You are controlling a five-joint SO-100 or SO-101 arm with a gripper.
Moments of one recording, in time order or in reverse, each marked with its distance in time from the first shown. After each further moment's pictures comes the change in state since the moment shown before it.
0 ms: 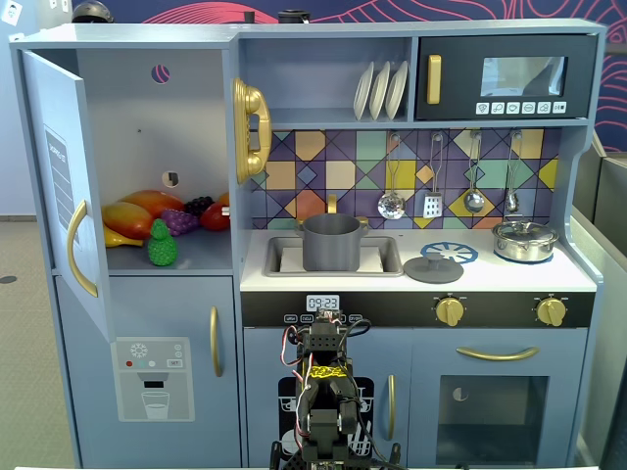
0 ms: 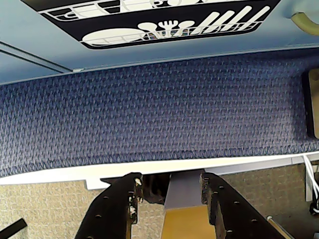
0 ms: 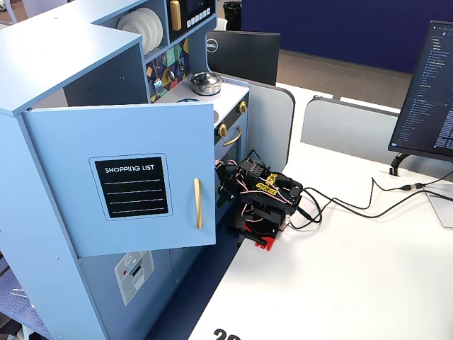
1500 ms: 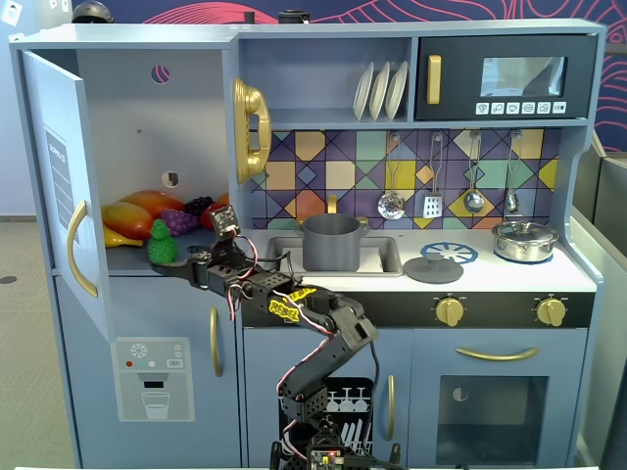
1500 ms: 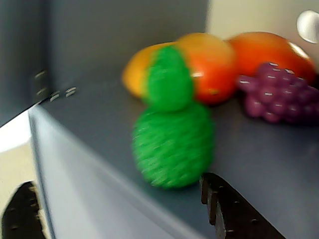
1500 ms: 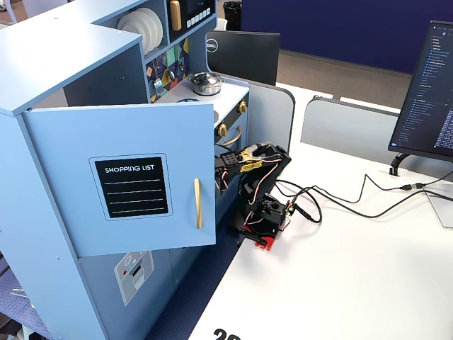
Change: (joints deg) arm -46.9 -53.0 -42.5 -87.5 -5.5
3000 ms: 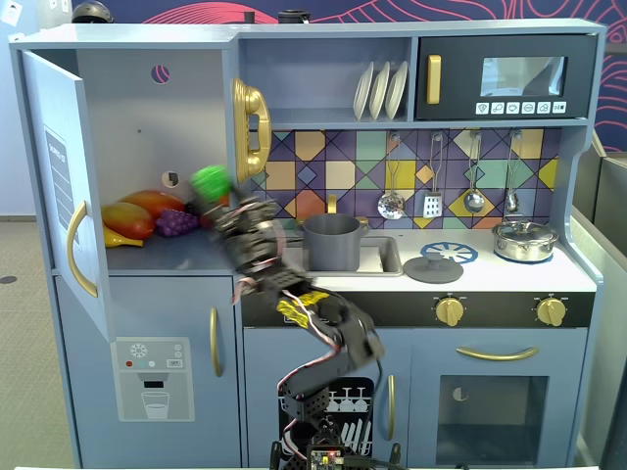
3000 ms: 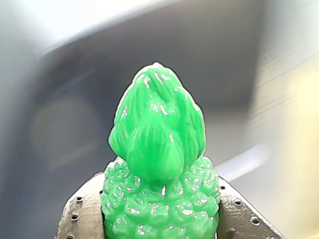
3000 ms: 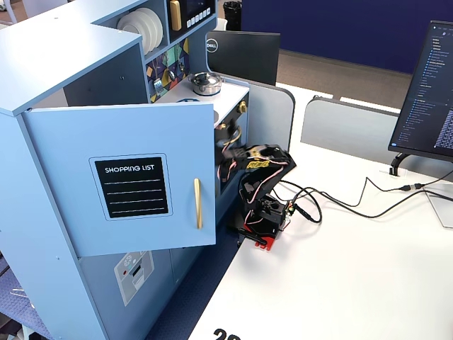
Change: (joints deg) arm 8.2 14.6 0.5 -33.9 -9.1
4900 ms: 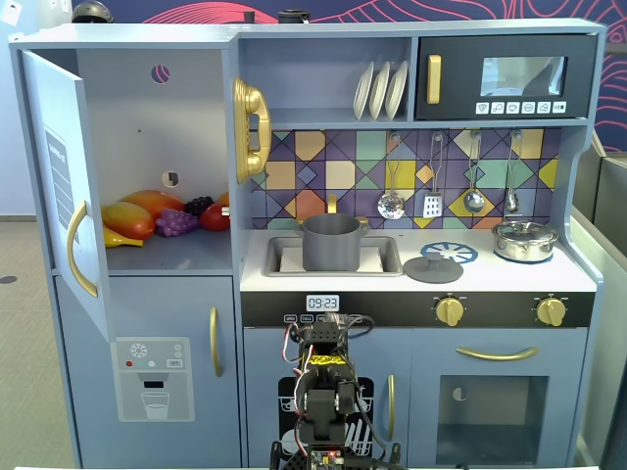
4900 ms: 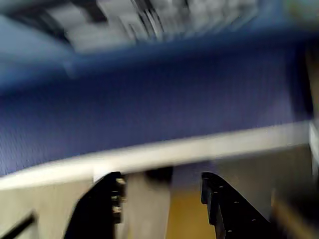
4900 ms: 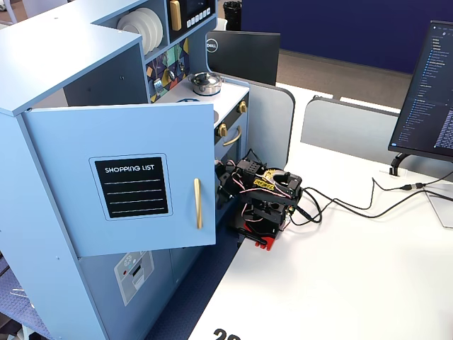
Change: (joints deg) arm 39.8 28.1 41.7 110.6 19.6
